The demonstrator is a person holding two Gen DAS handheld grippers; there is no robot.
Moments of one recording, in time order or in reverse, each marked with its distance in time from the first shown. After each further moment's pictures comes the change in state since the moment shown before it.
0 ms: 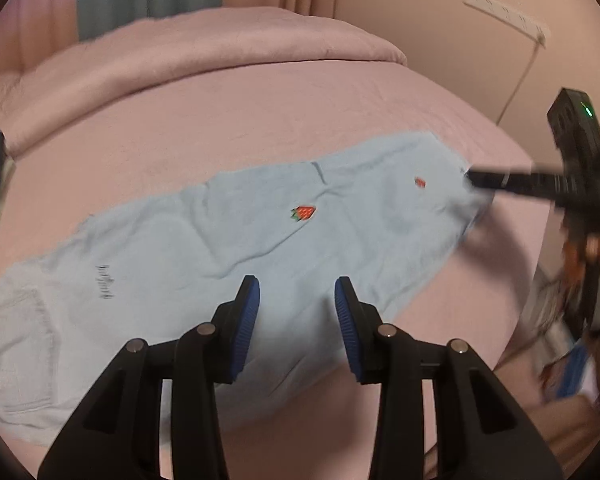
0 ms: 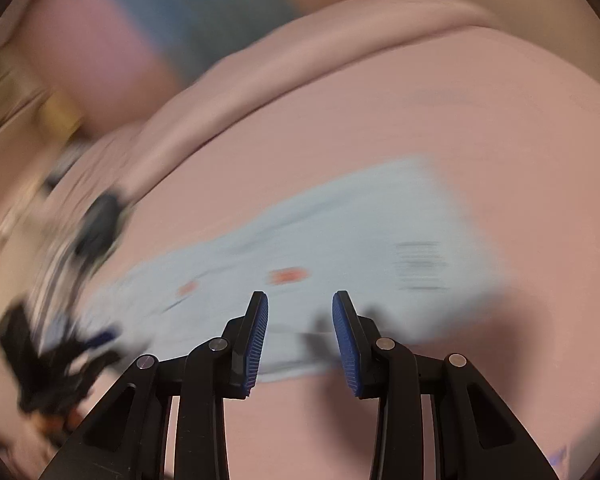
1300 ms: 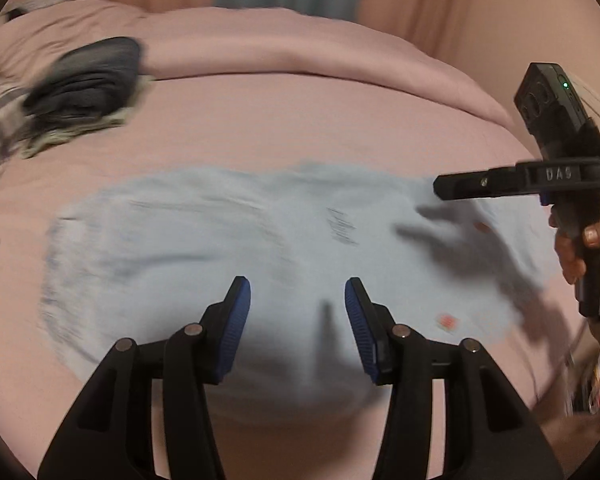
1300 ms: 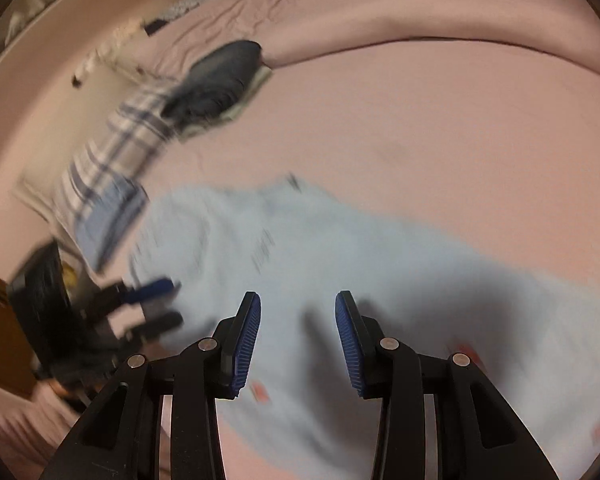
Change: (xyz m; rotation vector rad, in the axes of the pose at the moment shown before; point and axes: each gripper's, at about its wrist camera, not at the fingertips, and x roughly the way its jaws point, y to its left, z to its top) left arm -0.054 0.146 -0.059 -0.320 -0.095 0.277; right arm 0.193 0.183 0.043 -0.287 0.336 0.281
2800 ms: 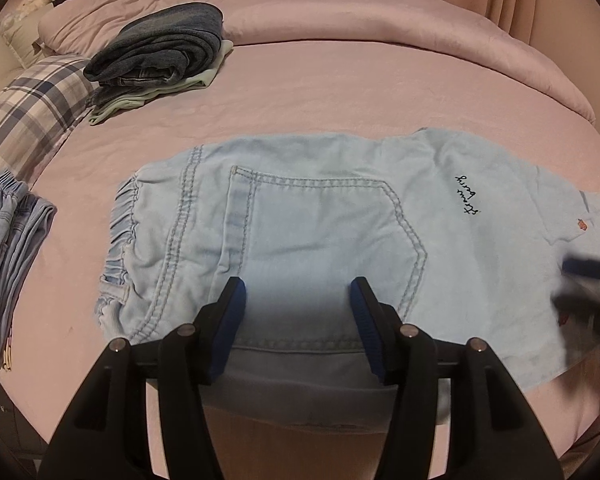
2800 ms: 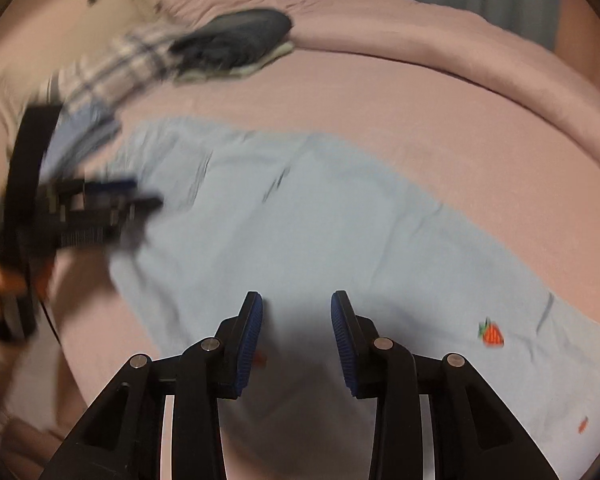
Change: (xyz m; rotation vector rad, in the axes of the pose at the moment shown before) left arm 0.015 0.030 -0.012 -0.031 0.106 0.272; right arm -0.004 0.052 -0.099 -0.347 0.044 -0.356
